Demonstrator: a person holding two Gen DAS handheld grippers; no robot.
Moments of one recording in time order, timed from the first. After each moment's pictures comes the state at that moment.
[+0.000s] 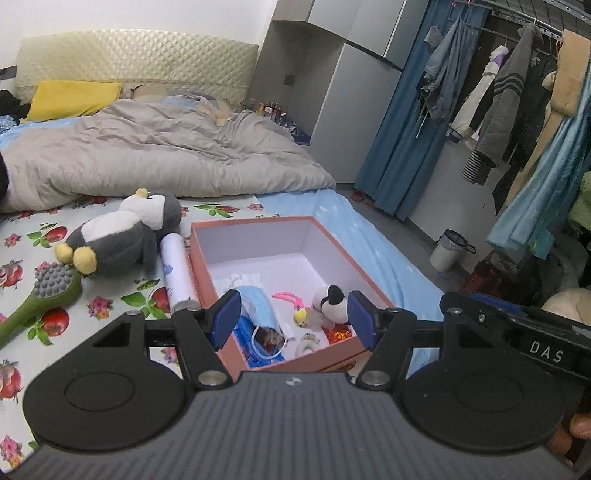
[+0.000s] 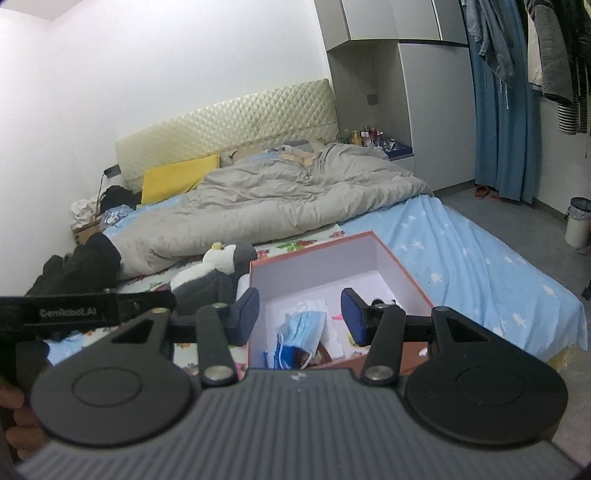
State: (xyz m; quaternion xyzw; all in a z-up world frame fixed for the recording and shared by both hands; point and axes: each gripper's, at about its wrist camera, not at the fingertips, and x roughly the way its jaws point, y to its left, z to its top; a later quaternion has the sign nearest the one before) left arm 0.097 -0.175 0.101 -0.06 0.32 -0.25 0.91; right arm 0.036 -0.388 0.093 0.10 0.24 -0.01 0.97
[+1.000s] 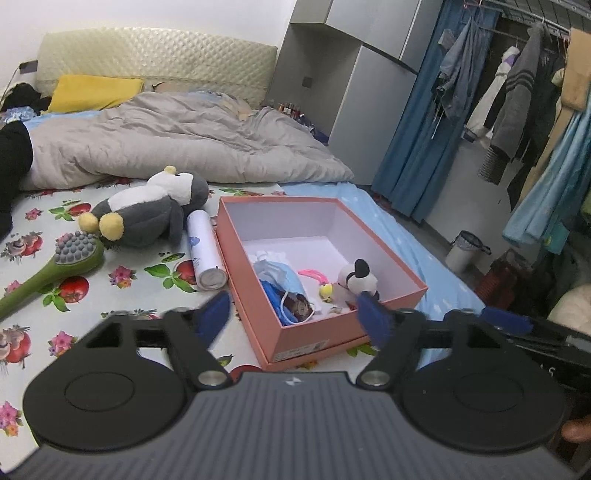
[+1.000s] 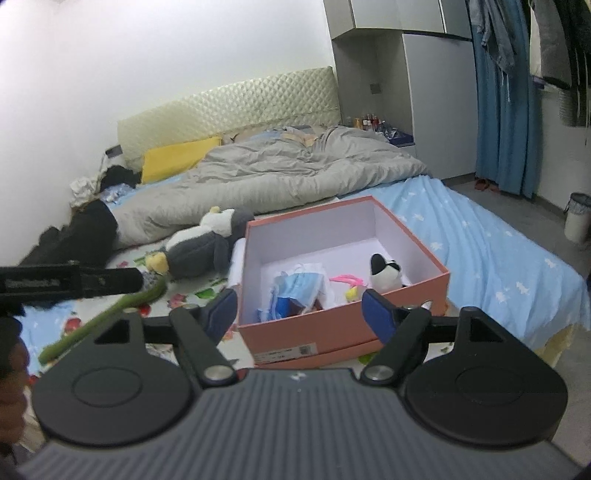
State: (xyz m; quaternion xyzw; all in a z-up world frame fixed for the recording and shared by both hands) left arm 0.068 -0.145 0.046 -0.06 0.32 -0.22 0.92; right arm 0.002 -0.372 0.026 0.09 0.25 -0.01 0.97
